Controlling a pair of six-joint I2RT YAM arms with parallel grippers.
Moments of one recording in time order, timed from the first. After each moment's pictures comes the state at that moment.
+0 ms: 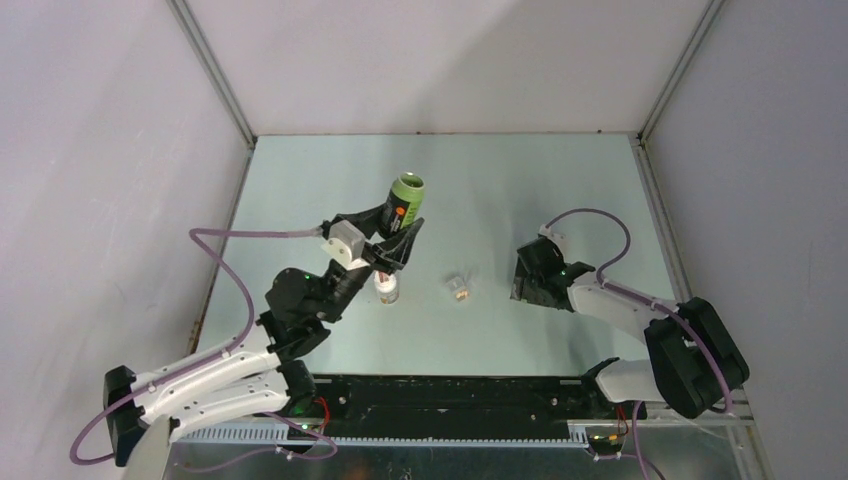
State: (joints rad) left arm -1.01 0.77 0.64 0.55 -0.24 0.14; right arm 0.53 1.30 0.60 -0.37 0.29 0.66
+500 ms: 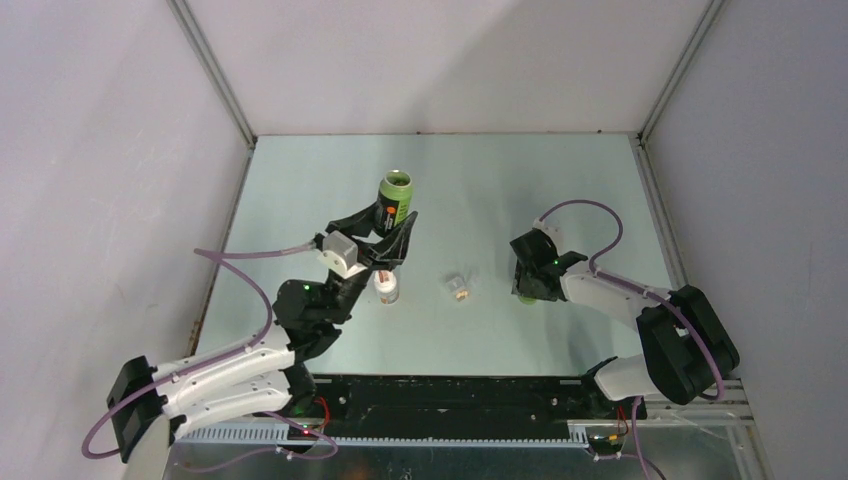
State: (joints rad) left arm -0.98 0.84 0.51 0.93 -0.28 0.21; right arm 0.55 1.39 0.70 -0.44 0.32 0.66
